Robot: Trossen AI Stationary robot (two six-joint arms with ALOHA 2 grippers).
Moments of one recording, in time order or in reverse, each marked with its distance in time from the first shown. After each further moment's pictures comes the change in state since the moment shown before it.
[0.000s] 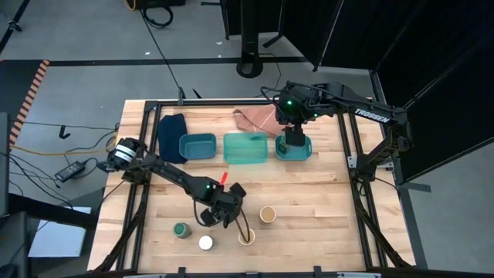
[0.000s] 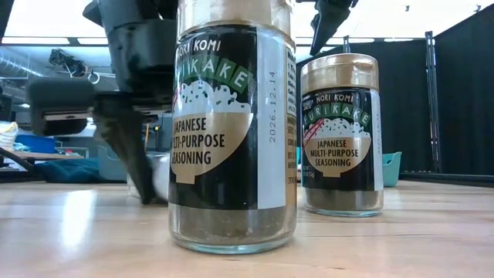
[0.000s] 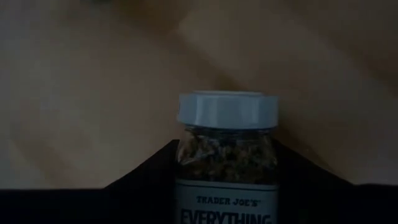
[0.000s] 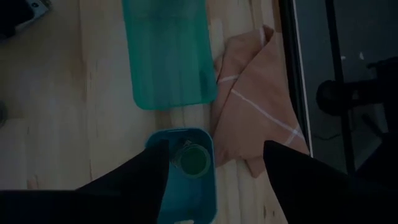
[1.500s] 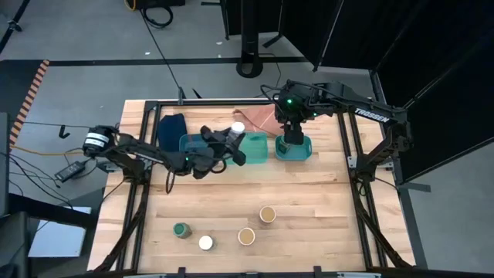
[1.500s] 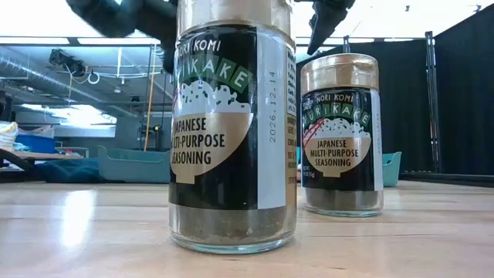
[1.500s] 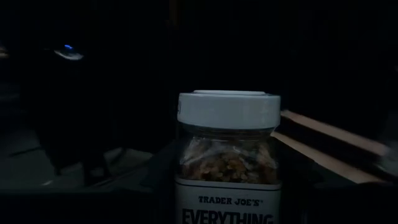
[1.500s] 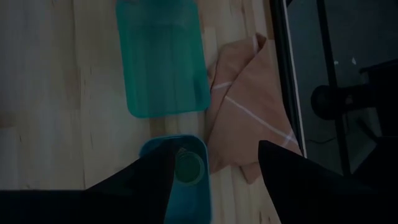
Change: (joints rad) left arm 0.230 -0.308 -0.367 1.221 -0.956 -0.637; right arm -0.008 0.000 0.000 0.028 0.010 -0.004
